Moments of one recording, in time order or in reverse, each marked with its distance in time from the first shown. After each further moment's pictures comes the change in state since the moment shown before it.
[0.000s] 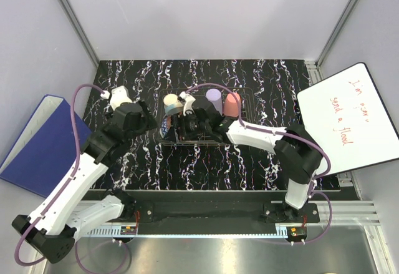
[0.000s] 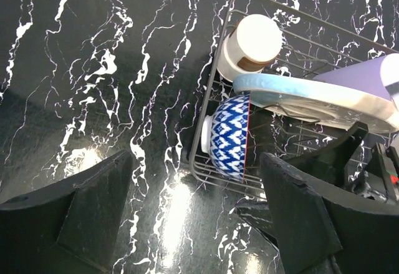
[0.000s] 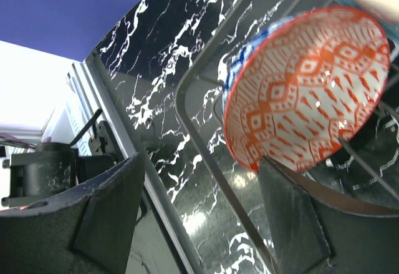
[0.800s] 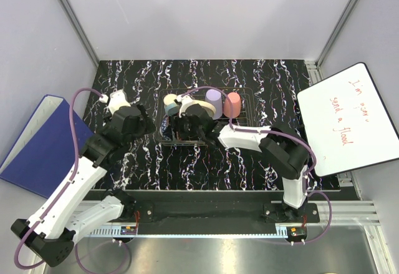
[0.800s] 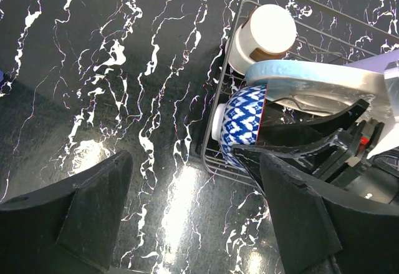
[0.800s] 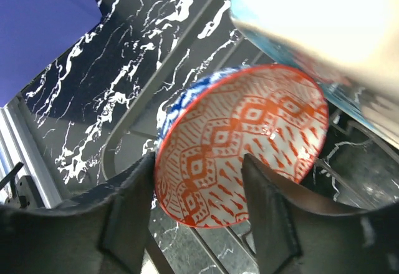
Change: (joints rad) left arm 0.008 -0.046 -0.042 -0.024 0.000 -0.007; right arm 0.042 0.126 0.014 0.165 0.270 -0.098
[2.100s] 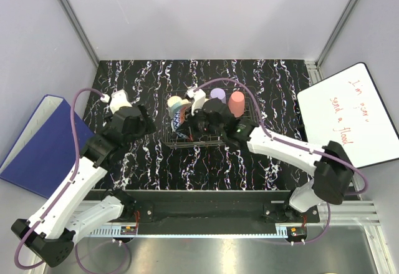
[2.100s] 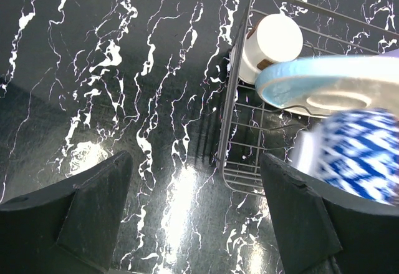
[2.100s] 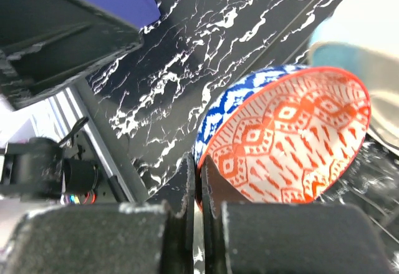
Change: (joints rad) left arm 0.000 -0.003 -0.012 0.018 0.016 0.018; right arm 0.032 -0.399 -0.066 -0.263 -0.027 -0.090
